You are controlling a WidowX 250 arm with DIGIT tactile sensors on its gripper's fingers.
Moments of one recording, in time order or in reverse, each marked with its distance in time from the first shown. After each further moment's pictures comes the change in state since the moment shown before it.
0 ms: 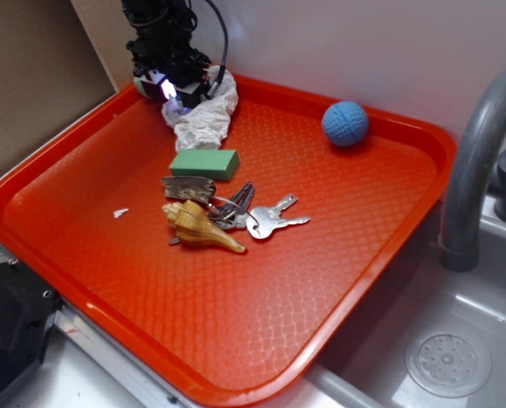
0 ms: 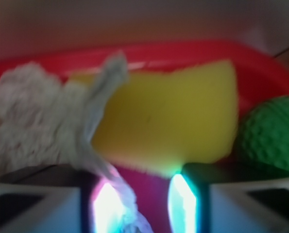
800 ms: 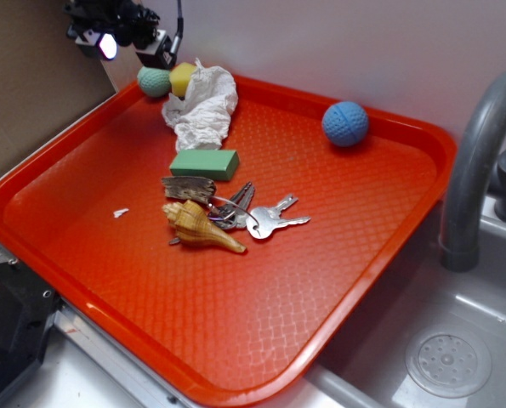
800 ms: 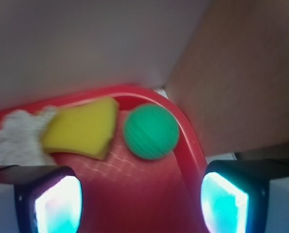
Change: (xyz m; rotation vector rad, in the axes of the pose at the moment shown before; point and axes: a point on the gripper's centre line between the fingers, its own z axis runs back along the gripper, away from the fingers) arm -0.011 0.045 0.034 0.116 -0.151 0.222
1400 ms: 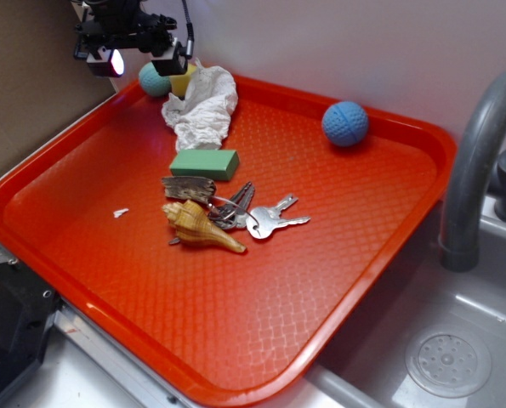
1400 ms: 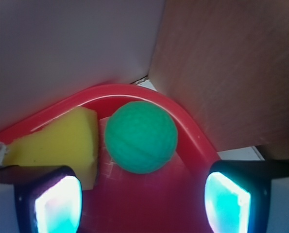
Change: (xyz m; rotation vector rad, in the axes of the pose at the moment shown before) arm 0.009 0.002 -0.019 0.012 0.030 0.203
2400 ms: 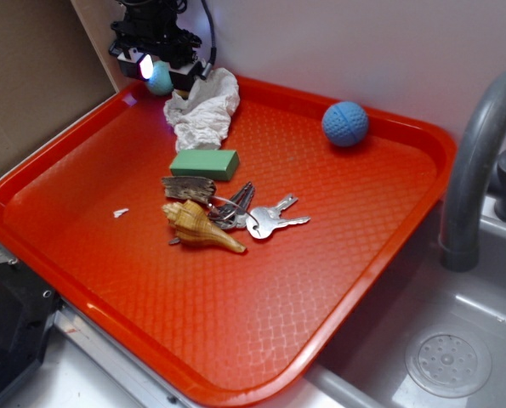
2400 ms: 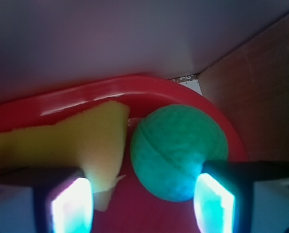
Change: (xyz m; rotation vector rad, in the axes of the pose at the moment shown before) arm 0.008 -0.022 -0.025 0.039 0.127 -0.284
